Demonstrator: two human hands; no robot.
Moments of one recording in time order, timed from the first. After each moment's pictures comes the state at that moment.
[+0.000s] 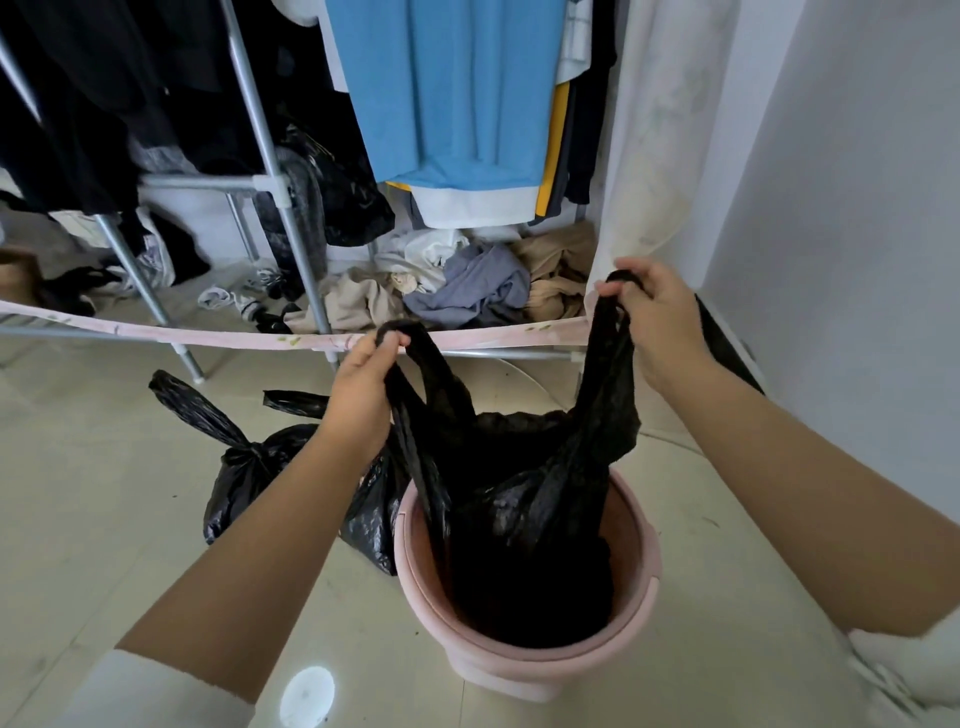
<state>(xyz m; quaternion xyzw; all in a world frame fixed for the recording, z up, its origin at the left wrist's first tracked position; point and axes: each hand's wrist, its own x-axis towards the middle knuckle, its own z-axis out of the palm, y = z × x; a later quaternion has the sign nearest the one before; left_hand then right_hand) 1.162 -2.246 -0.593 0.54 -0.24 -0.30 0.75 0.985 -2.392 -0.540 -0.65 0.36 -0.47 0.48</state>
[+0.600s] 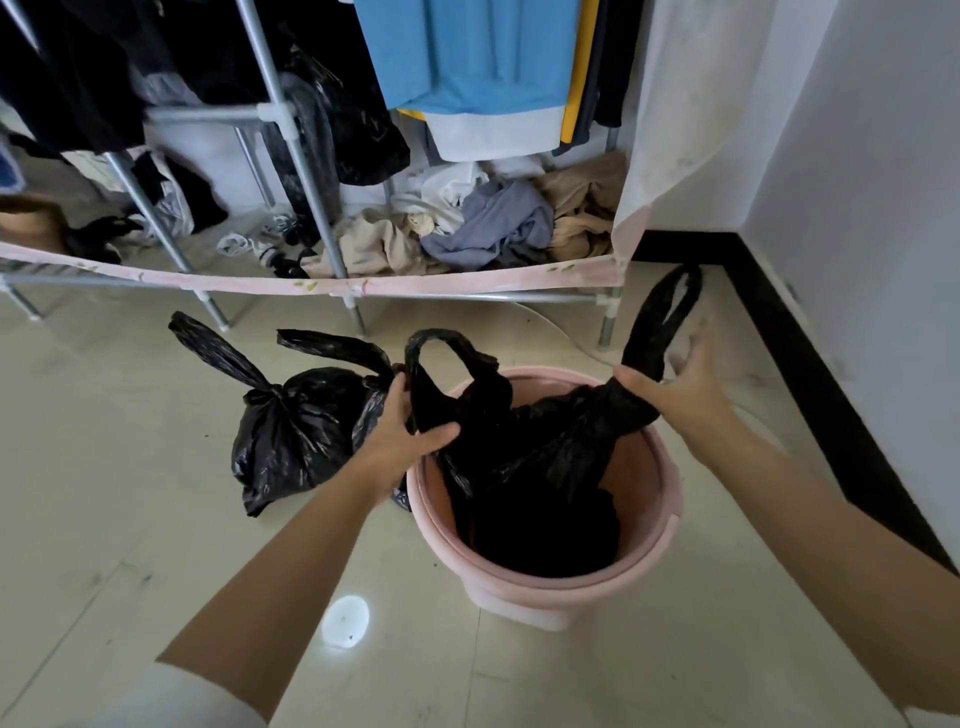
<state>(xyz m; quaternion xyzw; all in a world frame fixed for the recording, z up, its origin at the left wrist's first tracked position) 1.138 -2.204 -0.684 0.67 -0.27 -0.39 0.57 0.937 -2.376 -0.655 -0.67 0.43 -0.32 0.51</state>
